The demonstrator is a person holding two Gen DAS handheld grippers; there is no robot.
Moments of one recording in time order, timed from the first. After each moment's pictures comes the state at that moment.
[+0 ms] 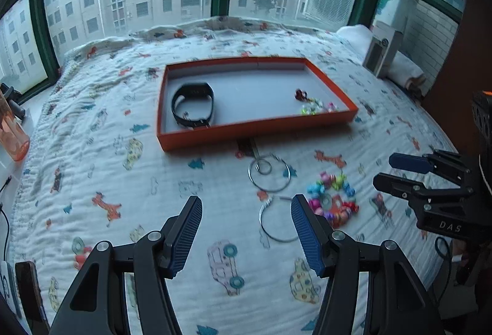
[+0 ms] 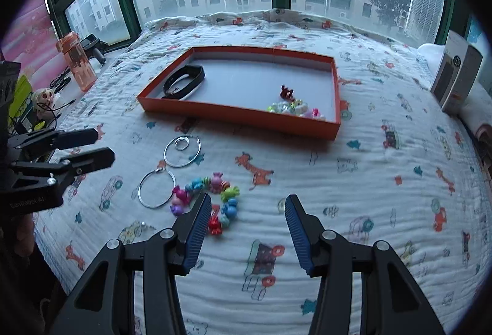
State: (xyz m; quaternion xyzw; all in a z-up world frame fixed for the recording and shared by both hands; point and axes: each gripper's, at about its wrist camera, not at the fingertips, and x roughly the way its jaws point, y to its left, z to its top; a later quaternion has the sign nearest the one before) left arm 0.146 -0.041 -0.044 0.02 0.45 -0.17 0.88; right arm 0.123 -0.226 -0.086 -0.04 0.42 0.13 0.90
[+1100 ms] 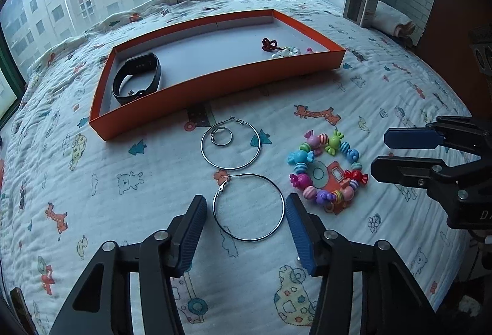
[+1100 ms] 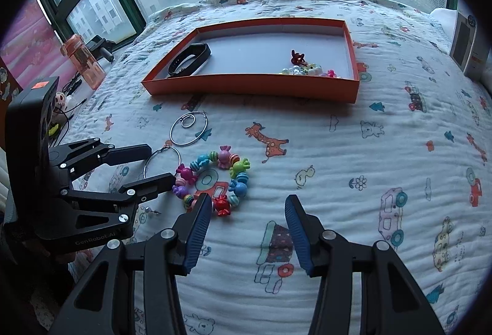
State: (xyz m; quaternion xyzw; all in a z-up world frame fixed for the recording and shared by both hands) left arm 0.163 -0.094 -0.105 0.10 0.48 -0.20 0.85; right arm 0.129 -0.234 -0.111 0.01 0.46 0.17 0.87
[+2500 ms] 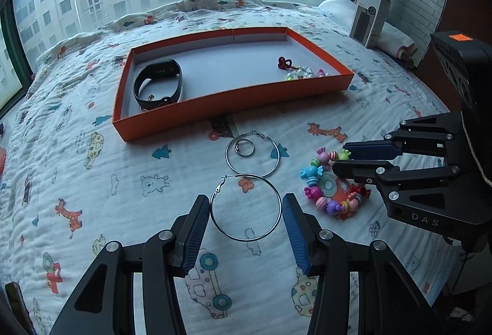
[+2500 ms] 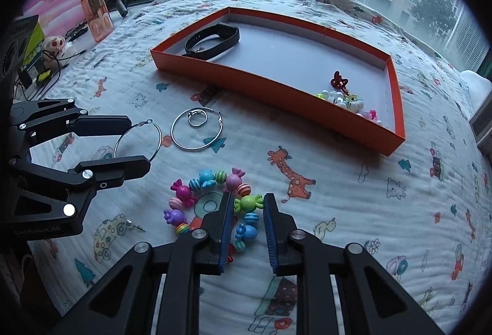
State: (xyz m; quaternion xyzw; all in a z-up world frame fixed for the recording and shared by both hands) left arm 0.163 -0.067 -0.087 0.06 0.47 -0.20 0.86; right arm 0.153 -0.192 -0.117 -0.13 0.45 0.19 0.86
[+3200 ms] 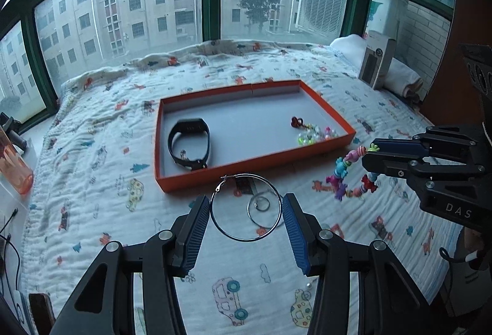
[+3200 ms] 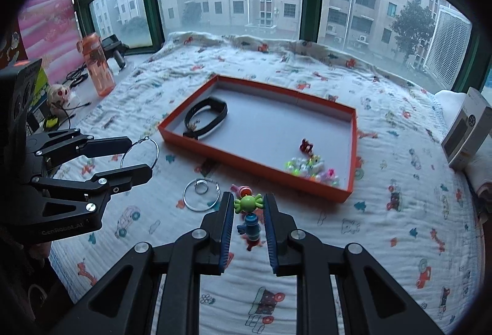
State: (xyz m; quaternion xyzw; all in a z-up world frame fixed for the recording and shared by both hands) left arm 0.169 -0.054 -0.015 0.05 0.40 -0.17 0.90; right arm 0.146 -0.202 -0.041 -0.09 0.38 0.17 0.91
